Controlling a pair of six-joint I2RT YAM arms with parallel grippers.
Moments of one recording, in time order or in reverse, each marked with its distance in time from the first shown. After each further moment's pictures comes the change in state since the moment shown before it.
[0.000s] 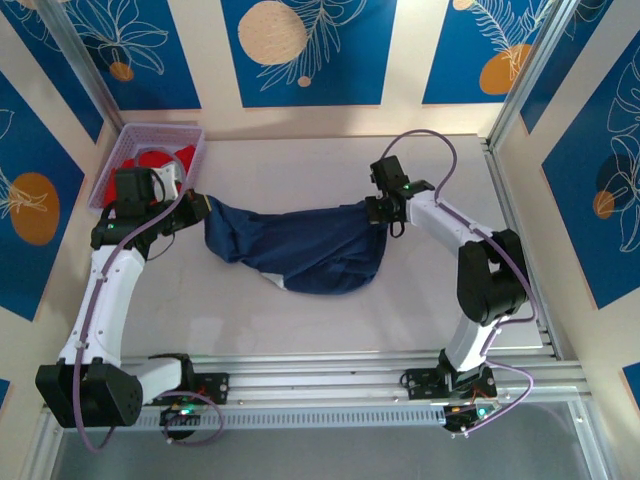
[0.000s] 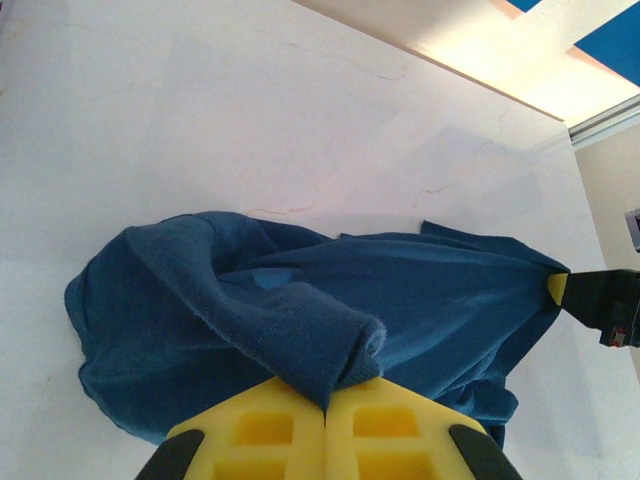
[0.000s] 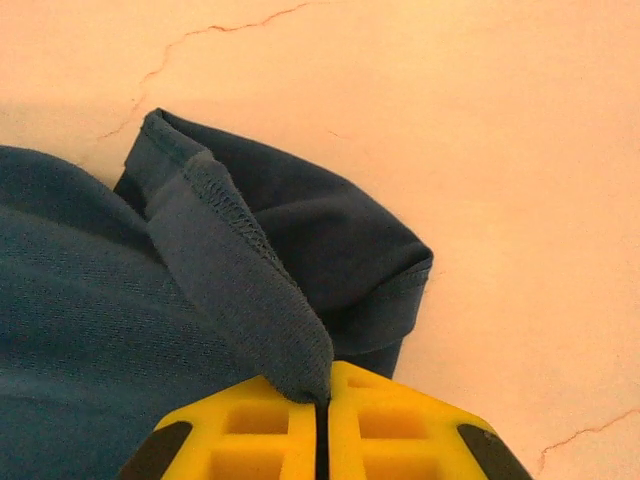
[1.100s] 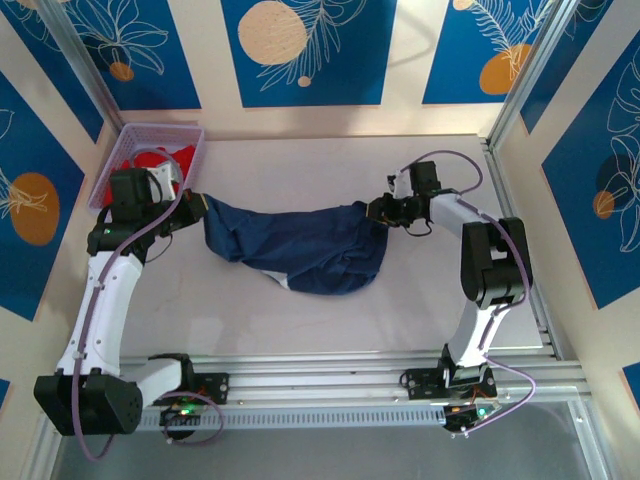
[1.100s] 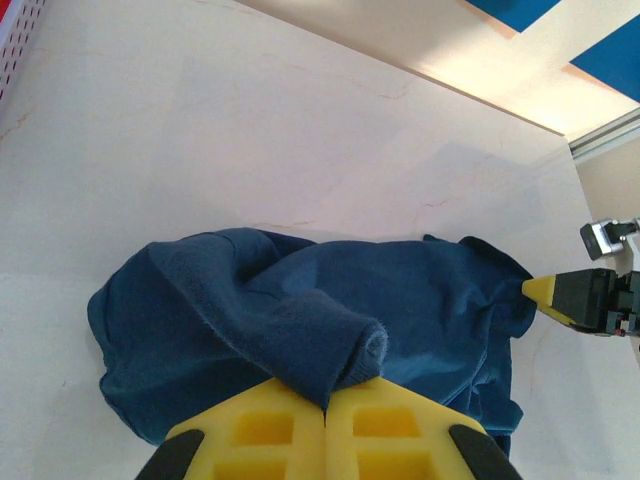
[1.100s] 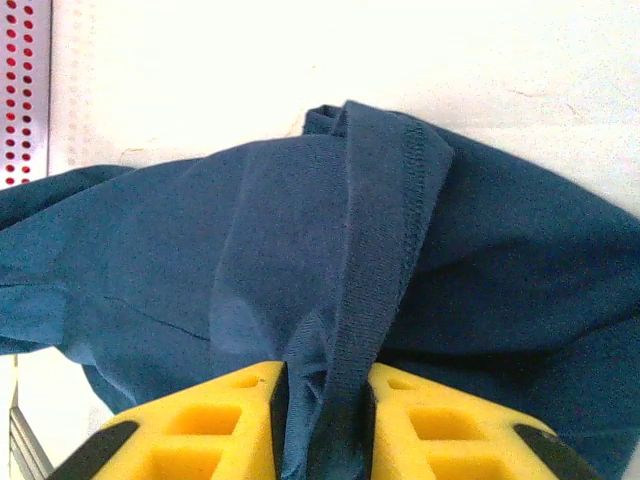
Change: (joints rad) left arm 0.000 -0.038 0.000 0.000 -0.027 -0.001; right arm -0.235 0.099 -0.119 0.267 -0.737 0.126
